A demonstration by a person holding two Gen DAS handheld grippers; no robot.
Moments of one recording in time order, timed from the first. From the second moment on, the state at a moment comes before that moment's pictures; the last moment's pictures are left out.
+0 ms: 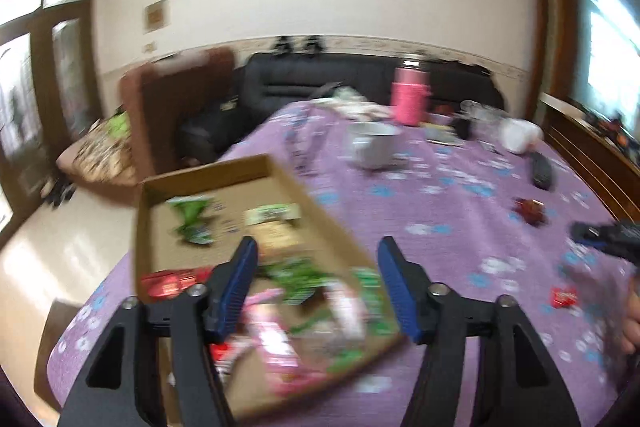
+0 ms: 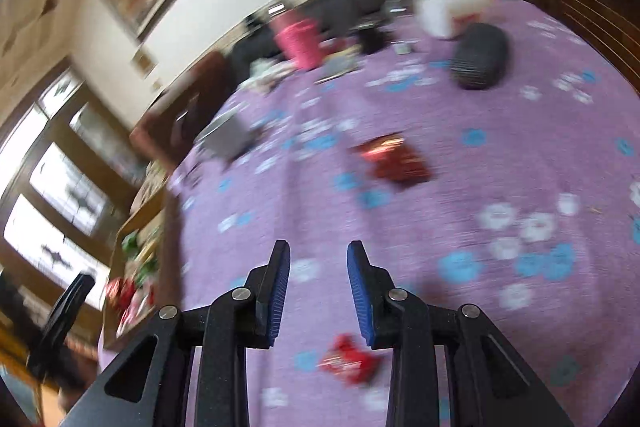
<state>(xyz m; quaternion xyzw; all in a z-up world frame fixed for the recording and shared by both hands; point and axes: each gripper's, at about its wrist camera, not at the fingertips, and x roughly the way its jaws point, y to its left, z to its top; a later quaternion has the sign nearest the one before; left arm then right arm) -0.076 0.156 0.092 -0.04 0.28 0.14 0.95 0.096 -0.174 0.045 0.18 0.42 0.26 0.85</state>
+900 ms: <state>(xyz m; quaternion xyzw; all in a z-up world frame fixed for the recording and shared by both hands) 0.044 -0.053 0.005 -0.02 0.48 -0.17 0.86 0.107 -0.218 0.036 0.24 0.42 0.22 0.85</state>
